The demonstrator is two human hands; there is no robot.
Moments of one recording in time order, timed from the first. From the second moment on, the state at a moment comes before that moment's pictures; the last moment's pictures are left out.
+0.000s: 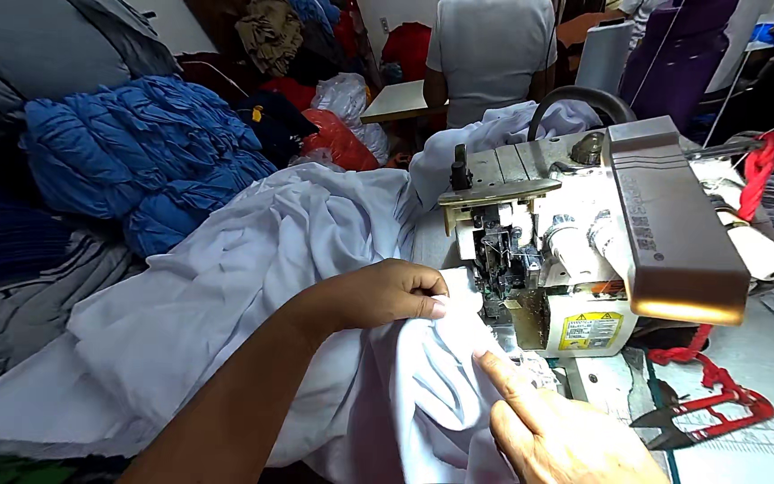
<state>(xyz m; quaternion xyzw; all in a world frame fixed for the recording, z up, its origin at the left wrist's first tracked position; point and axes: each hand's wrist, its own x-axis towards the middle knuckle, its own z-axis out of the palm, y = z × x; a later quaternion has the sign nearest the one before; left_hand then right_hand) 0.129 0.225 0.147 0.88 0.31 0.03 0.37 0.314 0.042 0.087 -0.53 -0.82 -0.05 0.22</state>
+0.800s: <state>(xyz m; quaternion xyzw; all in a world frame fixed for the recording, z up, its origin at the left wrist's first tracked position) 0.184 0.199 0.160 0.86 0.48 -0.04 0.15 0.310 0.051 0.089 -0.57 -0.78 -0.09 0.24</state>
